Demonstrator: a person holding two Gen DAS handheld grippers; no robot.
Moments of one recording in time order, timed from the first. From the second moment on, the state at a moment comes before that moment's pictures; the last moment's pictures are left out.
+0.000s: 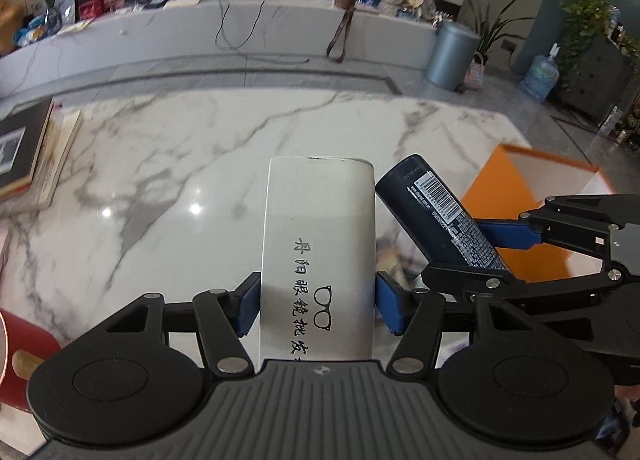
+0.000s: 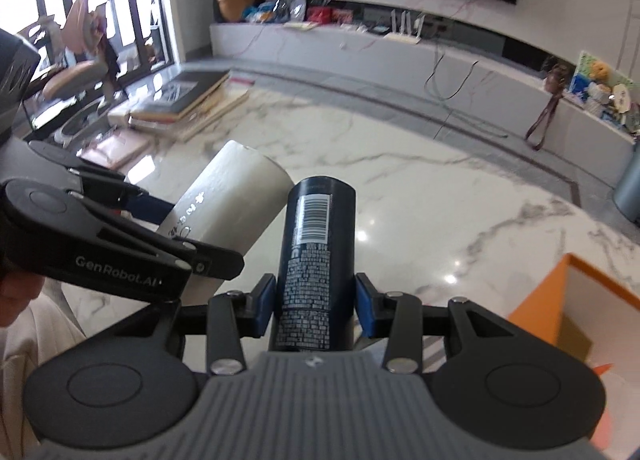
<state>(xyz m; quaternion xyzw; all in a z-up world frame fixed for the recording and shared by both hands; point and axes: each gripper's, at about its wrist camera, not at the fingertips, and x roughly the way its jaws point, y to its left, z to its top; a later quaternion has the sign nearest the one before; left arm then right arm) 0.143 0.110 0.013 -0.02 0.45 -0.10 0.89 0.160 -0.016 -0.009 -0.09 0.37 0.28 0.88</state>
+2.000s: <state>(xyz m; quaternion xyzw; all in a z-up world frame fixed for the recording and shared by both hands) 0.246 -0.206 -0.046 -0.11 0.54 -0.29 0.78 0.179 -0.339 -0.035 -0.08 0.46 0.04 0.89</state>
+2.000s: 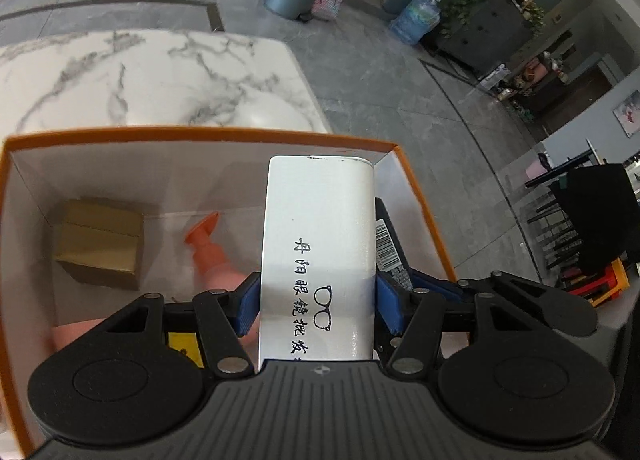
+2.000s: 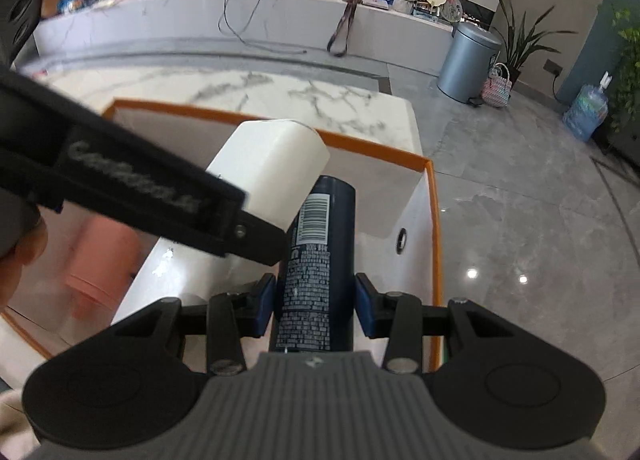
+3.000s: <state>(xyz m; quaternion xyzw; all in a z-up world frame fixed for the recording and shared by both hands) 0.252 -0.239 -0.069 -0.06 0.54 -0.25 0.80 0.208 -0.336 -0.068 -0.19 0.48 0.05 0.86</state>
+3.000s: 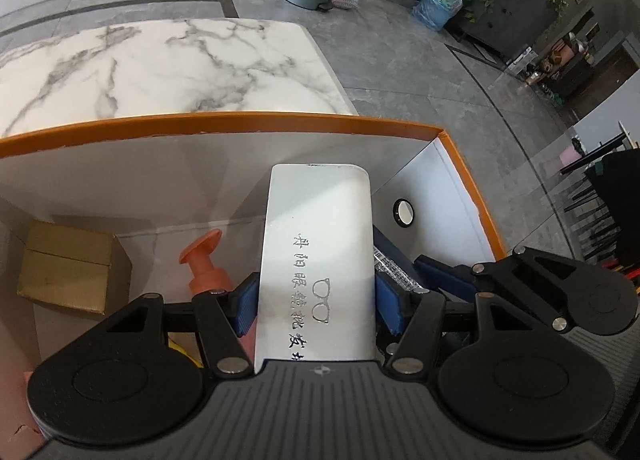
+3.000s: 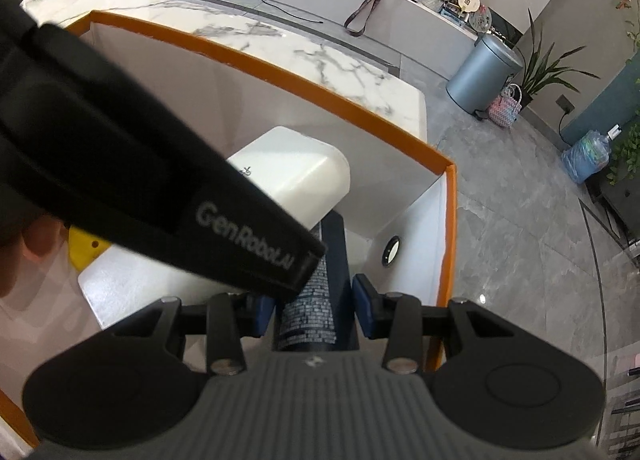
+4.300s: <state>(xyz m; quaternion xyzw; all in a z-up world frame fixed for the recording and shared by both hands) 0.222 -0.210 -0.017 -0.02 0.49 -0.27 0.83 0.175 -0.321 -0.033 -0.16 0.43 0.03 0.89</state>
